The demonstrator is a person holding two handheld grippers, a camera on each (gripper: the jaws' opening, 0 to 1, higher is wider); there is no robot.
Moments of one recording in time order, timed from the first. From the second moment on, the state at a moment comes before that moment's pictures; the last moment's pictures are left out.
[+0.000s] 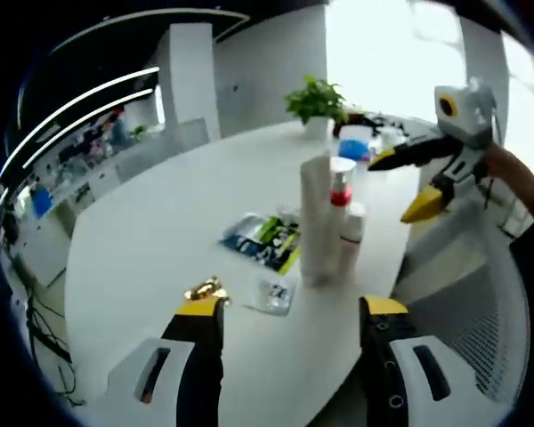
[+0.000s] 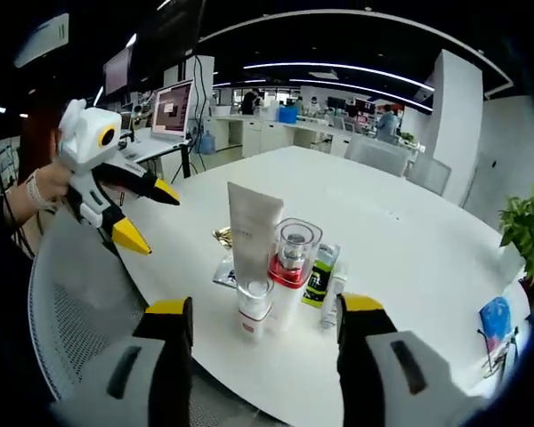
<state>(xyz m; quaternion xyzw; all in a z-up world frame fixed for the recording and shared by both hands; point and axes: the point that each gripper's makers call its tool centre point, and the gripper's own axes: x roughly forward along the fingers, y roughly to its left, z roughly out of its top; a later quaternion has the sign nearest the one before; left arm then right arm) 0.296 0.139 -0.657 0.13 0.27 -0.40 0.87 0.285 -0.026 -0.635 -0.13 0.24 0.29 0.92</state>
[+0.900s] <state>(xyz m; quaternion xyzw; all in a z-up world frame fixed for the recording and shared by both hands) 0.286 0.172 -0.657 0.10 0.29 -0.36 0.88 0.288 -0.035 -0.634 -0.10 0.24 0.28 0.92</state>
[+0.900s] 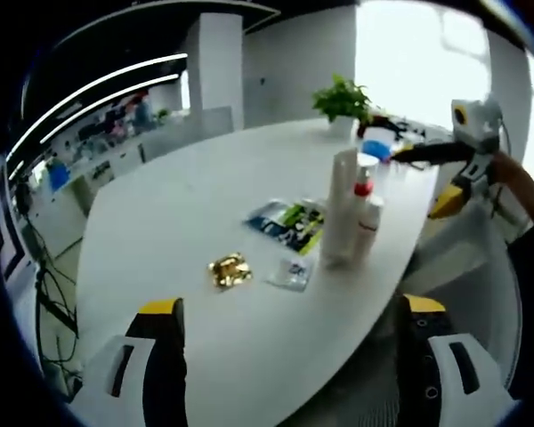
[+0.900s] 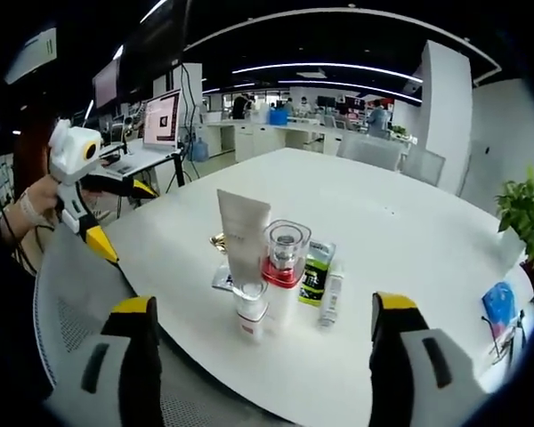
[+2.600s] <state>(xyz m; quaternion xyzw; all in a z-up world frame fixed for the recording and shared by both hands) 0.294 0.175 -0.667 0.08 0.32 -0.34 0.88 0.377 -0.087 -0.700 -0.15 0.37 0.28 0.87</state>
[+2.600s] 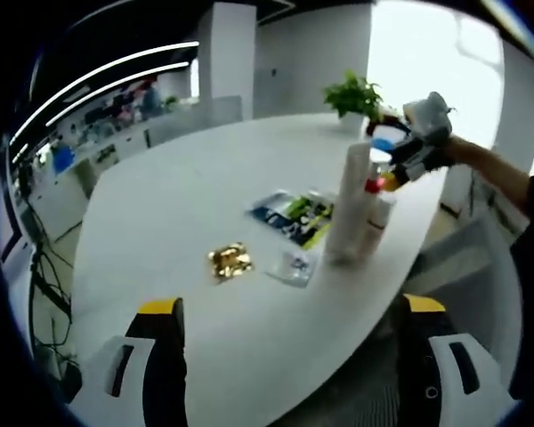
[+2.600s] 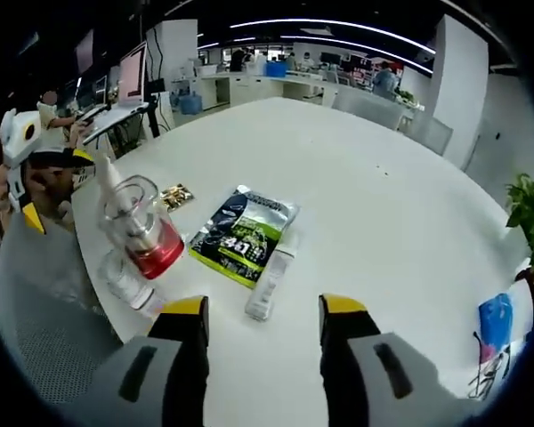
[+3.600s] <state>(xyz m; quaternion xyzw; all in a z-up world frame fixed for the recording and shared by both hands) 0.299 0.183 -0.681 0.07 0.34 -0.34 0.88 0.420 -0.087 -0.774 -0.19 0.49 0.30 0.80</state>
